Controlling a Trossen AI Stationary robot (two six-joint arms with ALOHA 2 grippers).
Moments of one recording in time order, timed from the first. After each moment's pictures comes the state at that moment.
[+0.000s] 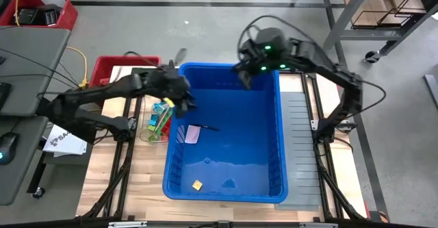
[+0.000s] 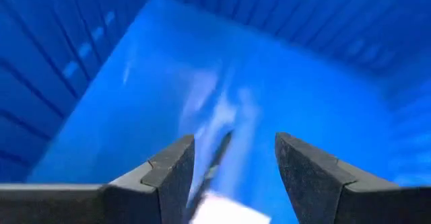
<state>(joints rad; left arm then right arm) 0.34 1.18 1.05 -0.58 0.22 -0.12 -0.29 1.66 2.05 -0.98 -0.05 0.18</state>
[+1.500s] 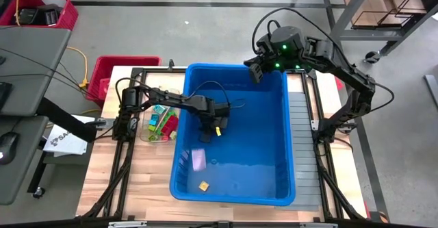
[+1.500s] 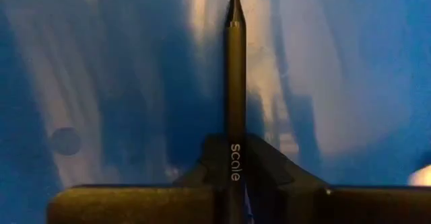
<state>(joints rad) 0.13 2.09 1.37 -0.75 0.11 0.37 -0.29 1.57 2.05 -1.08 0.10 0.37</state>
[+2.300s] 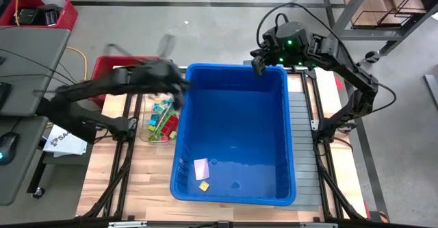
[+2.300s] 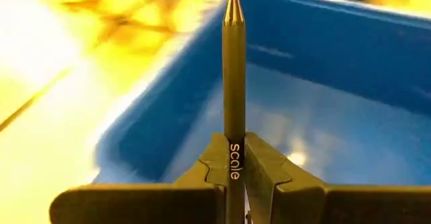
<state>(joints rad) 0.20 1.18 1.37 -0.77 -0.20 -0.04 -0.32 1.54 2.05 -1.07 0.23 0.32</state>
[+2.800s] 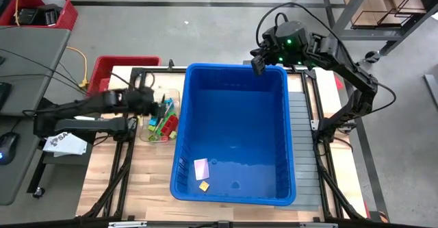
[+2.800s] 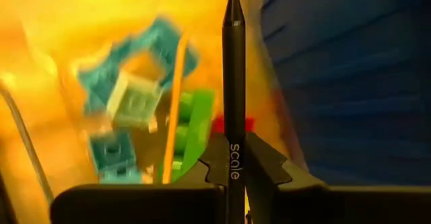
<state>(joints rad) 0.29 0.73 0.70 -0.95 -0.19 -0.96 -0.33 1.55 2.05 -1.07 0.23 0.31</state>
